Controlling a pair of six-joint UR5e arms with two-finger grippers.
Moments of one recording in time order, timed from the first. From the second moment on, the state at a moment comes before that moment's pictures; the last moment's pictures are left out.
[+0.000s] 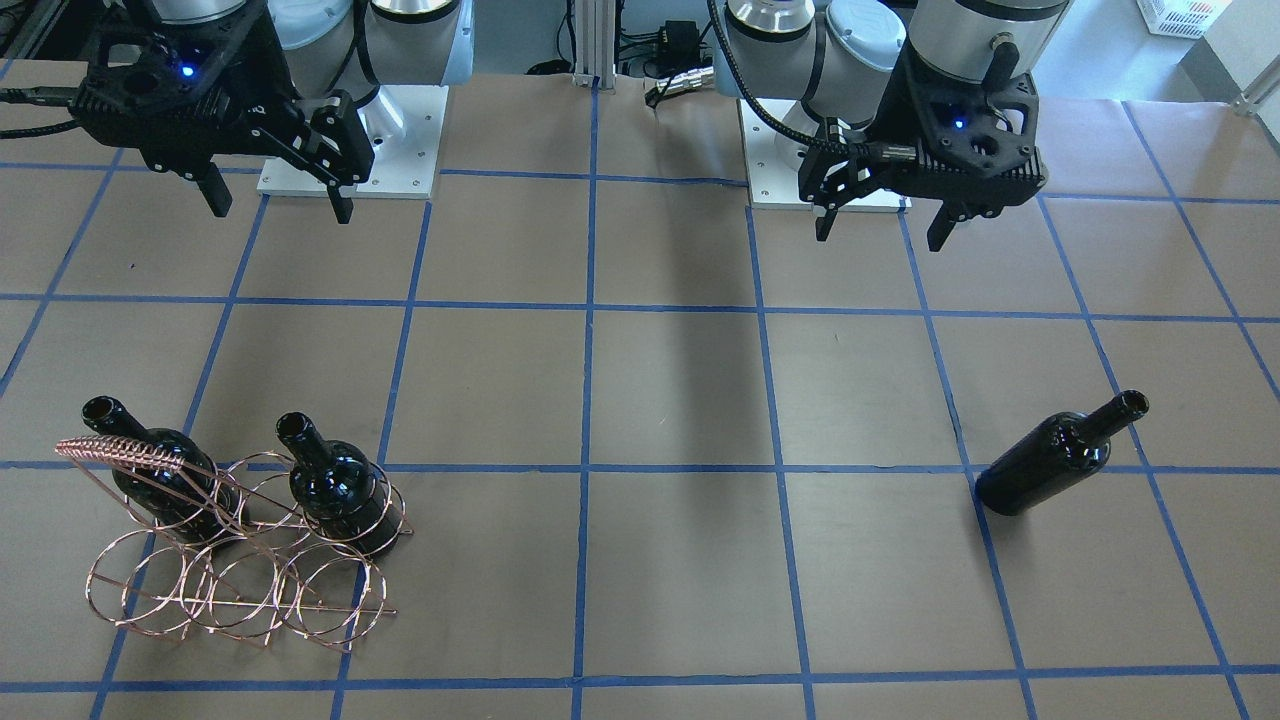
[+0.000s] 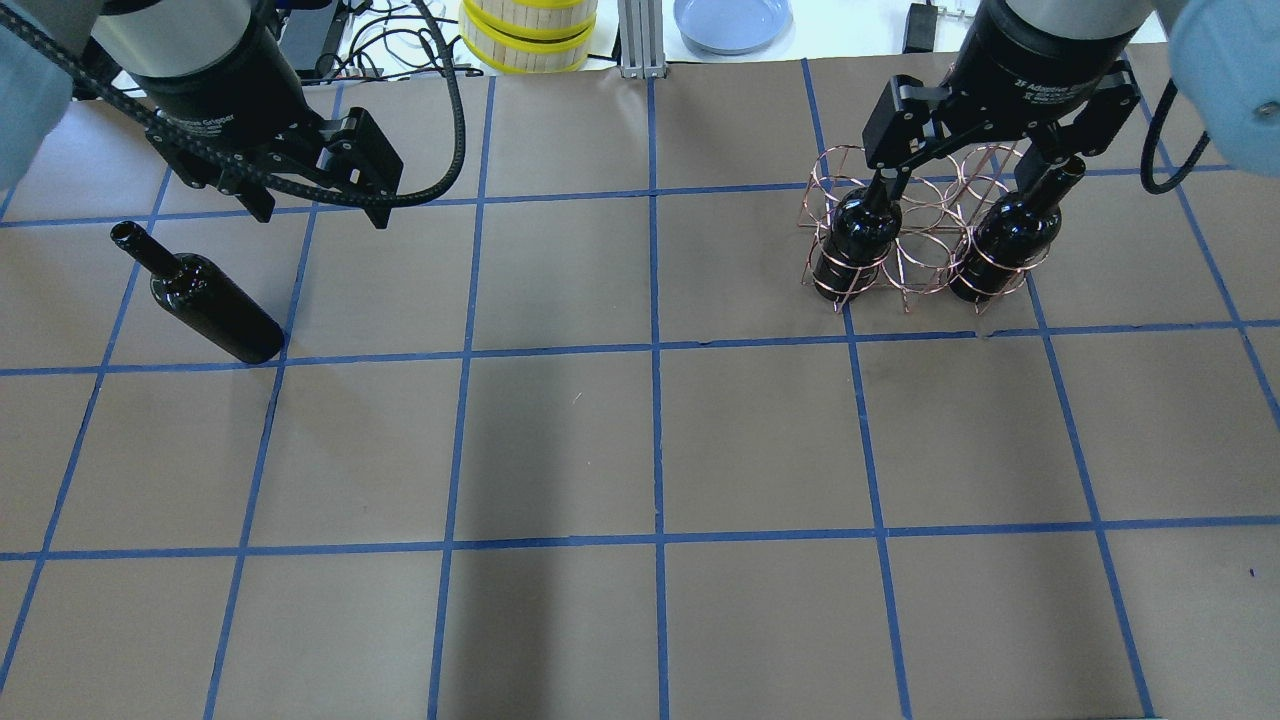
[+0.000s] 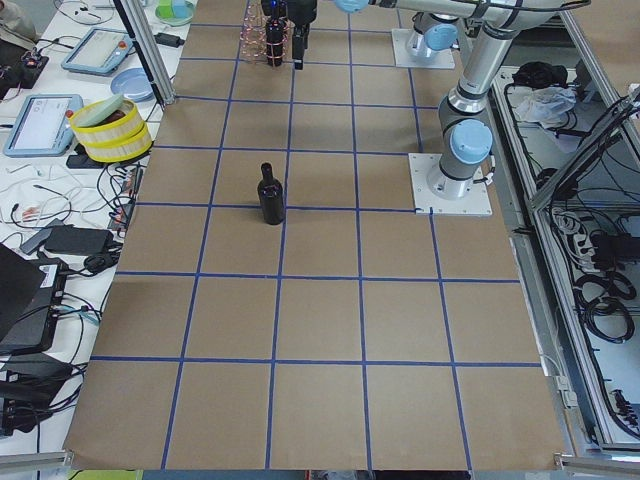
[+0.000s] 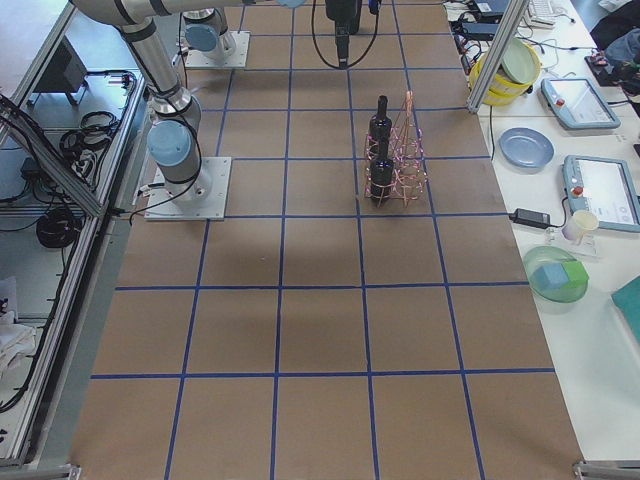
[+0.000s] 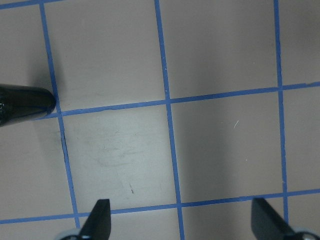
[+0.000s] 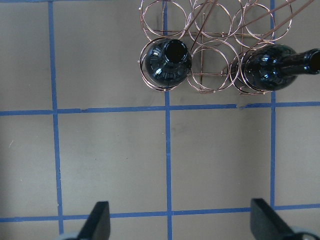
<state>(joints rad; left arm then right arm) -1.59 -1.56 -1.49 -1.63 1.60 0.08 1.61 -1.61 1.51 -1.56 -1.61 0.06</state>
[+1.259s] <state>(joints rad) -1.13 -1.60 -1.56 -1.41 1.55 0.54 1.61 -1.61 1.51 -1.56 -1.61 0.06</state>
